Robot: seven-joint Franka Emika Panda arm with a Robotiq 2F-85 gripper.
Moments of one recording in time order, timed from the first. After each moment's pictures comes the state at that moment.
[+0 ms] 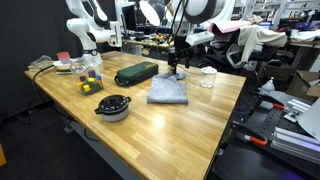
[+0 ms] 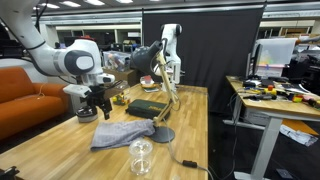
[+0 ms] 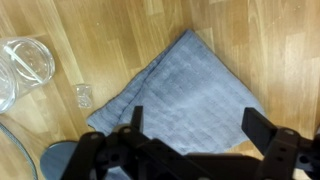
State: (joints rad) arm 0.07 0.24 0.06 -2.39 -0.14 2.68 0.24
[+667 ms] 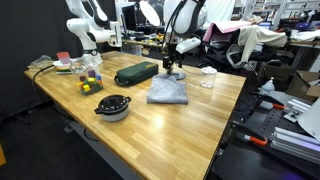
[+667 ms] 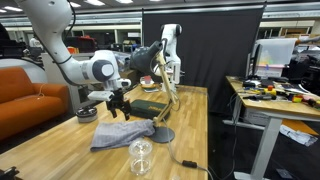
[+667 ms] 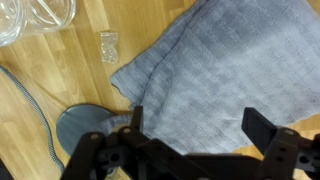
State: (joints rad) arm 0.14 0.48 -0.08 -2.13 -0.26 2.68 0.26
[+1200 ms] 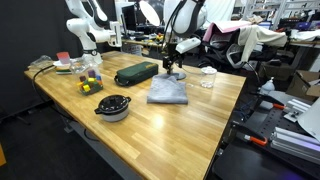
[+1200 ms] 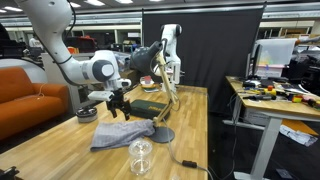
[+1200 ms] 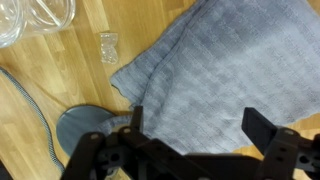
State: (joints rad) arm 0.14 0.48 -0.08 -2.13 -0.25 2.68 0.26
